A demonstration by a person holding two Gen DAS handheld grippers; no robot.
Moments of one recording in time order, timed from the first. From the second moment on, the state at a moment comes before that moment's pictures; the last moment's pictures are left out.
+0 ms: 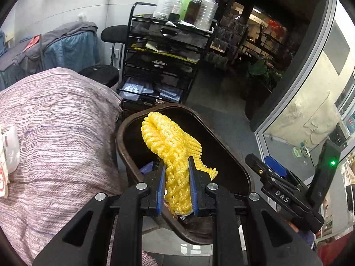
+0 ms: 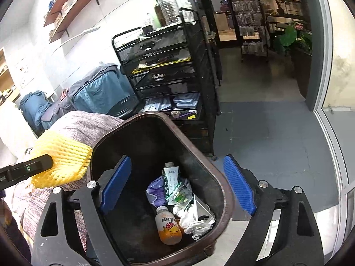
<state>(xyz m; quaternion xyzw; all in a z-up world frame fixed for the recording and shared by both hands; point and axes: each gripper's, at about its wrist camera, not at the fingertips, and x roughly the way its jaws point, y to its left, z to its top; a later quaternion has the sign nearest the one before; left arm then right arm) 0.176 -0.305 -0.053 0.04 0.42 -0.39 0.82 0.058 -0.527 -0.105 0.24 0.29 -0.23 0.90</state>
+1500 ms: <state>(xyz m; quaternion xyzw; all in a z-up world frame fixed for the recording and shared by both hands) 0.164 -0.344 -0.045 0.11 0.34 -0.40 0.84 0.037 -0.552 -0.111 0.26 0.27 -0.27 0.89</state>
